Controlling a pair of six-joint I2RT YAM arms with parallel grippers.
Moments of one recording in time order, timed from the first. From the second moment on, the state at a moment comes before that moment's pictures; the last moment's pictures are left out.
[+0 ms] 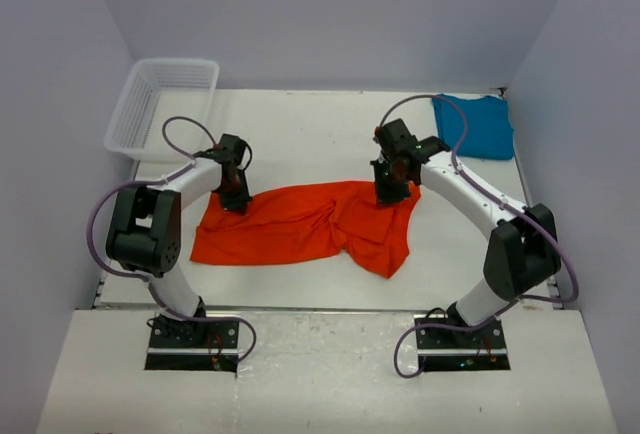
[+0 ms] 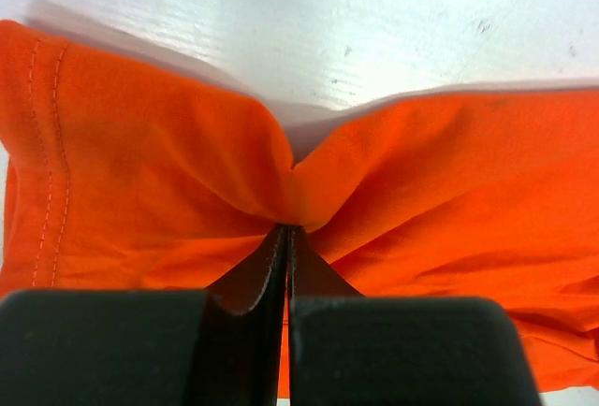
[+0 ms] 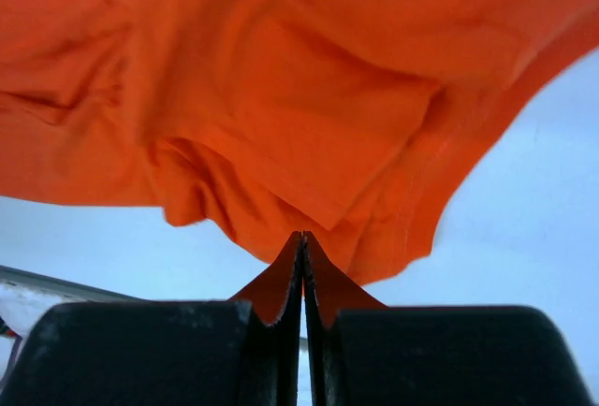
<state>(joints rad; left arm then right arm) -0.22 1.73 1.06 -0.63 -0.05 -0.47 0.49 1.60 1.33 -0.89 -0.04 0.40</state>
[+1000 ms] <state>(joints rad) -0.25 1.49 1.19 -0.68 -0.14 -0.44 0.53 1.74 1.12 -0.78 -0.08 0.55</state>
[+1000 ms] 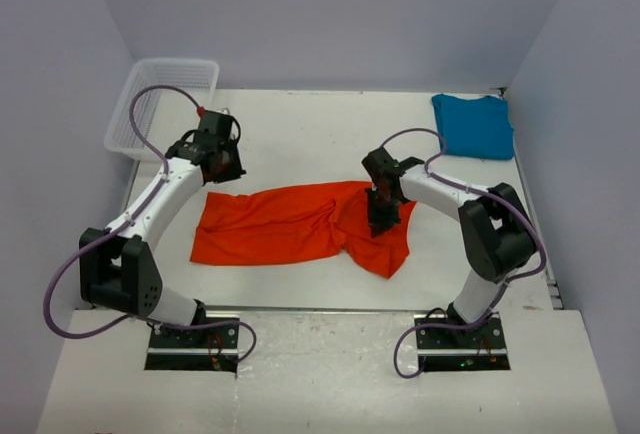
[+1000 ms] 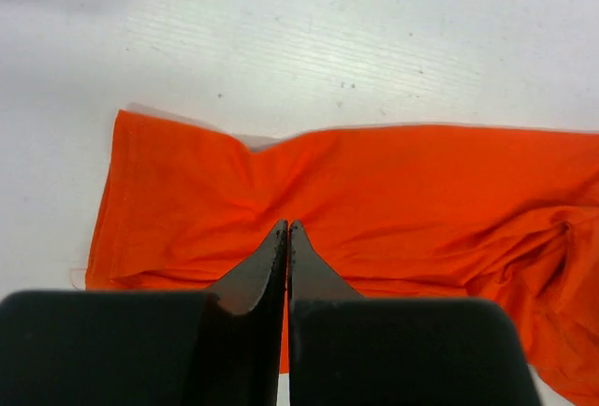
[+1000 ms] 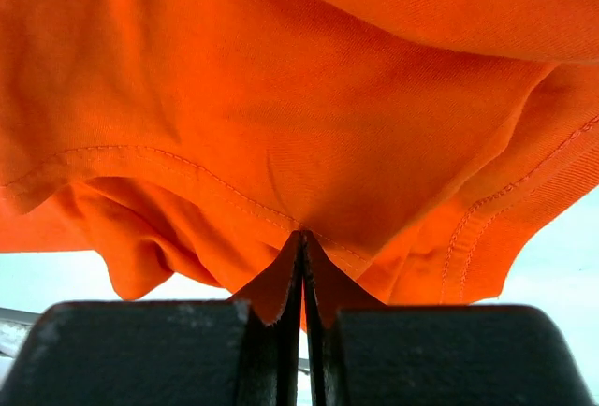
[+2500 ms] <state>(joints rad) -0.18 1.82 1.16 -0.70 -0.11 -0.47 0.53 2.09 1.51 -1.07 -0.09 0.72</state>
